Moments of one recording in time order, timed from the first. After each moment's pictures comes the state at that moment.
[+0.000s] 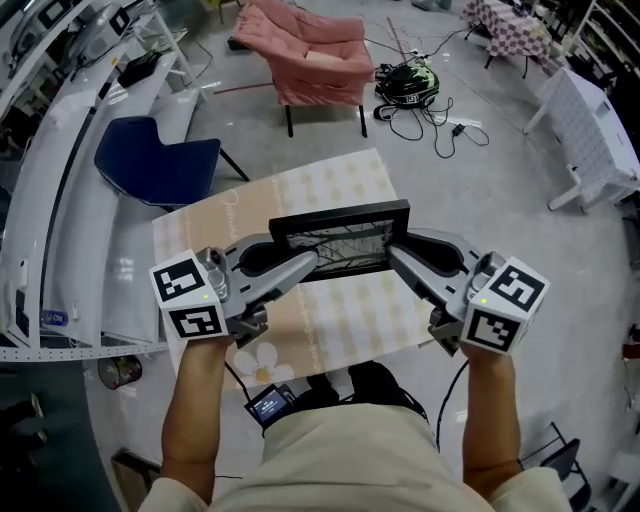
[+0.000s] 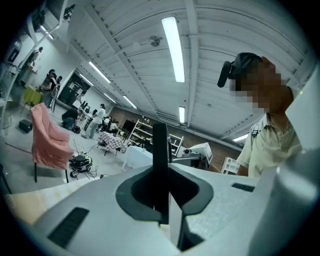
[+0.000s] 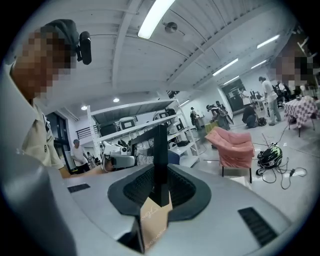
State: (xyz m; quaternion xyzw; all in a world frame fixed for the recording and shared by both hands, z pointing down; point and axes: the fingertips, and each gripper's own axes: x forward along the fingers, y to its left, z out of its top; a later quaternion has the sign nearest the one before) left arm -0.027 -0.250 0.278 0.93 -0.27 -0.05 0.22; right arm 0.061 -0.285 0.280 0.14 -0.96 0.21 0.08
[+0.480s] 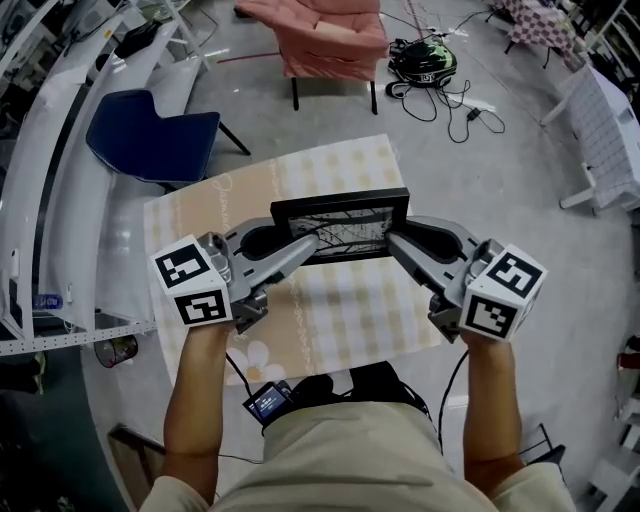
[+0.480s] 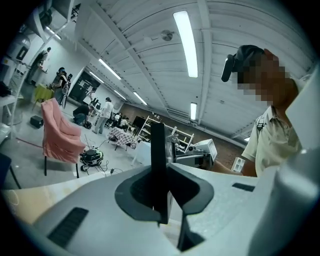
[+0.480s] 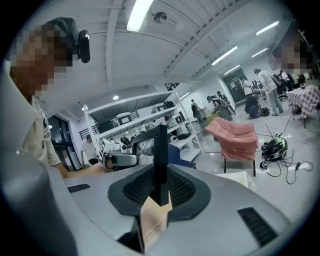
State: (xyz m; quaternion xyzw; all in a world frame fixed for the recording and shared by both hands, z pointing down) left arm -0.039 -0.315 0.341 0.91 -0.32 -0.02 0.25; right arm 0.047 -0.350 0.343 0.11 -0.96 0.24 0.11
